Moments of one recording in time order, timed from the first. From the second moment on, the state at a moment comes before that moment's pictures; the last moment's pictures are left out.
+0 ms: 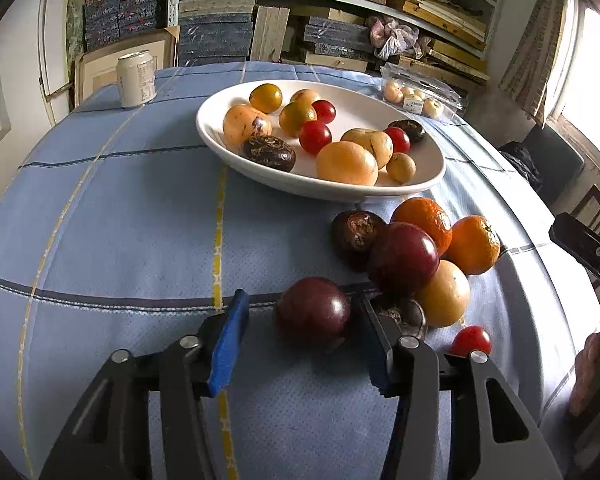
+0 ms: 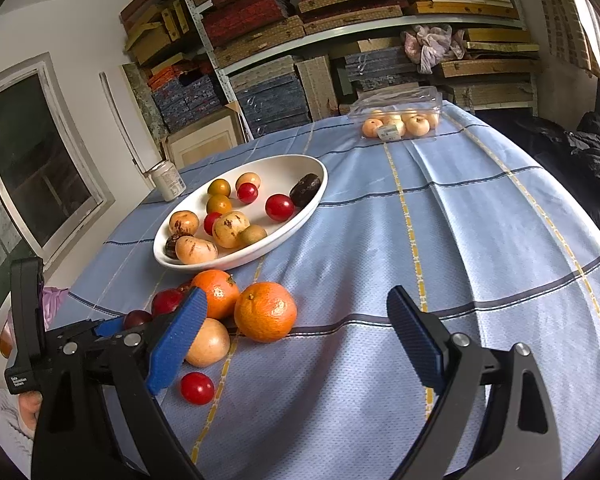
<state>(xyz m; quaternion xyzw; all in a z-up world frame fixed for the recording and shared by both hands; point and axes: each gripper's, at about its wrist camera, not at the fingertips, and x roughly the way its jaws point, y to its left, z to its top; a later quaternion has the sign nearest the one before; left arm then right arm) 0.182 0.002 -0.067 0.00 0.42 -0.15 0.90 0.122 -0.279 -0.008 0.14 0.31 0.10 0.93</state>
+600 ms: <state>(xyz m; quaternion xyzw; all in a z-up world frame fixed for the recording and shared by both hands) 0.178 0.037 -0.050 -0.04 0.39 -0.08 0.92 0.118 -0.173 -0.003 0.02 0.32 0.19 0.93</state>
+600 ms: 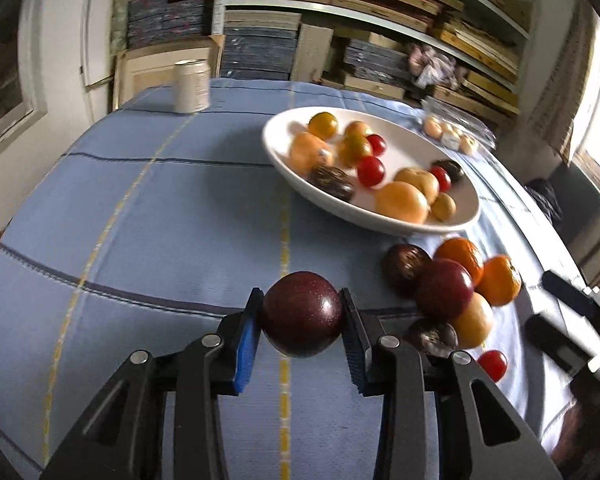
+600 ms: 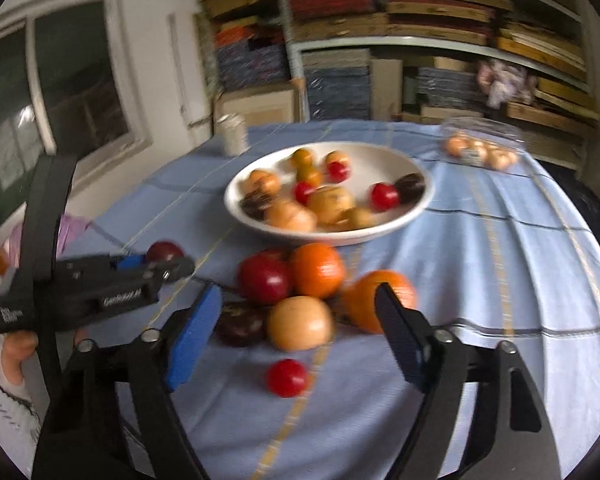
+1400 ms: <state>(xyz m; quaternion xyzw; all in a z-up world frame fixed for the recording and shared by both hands) 0.172 0.047 -0.038 -0.06 0.38 -0.08 0.92 0.171 -0.116 -0.027 -0.01 0.38 0.19 0.90</state>
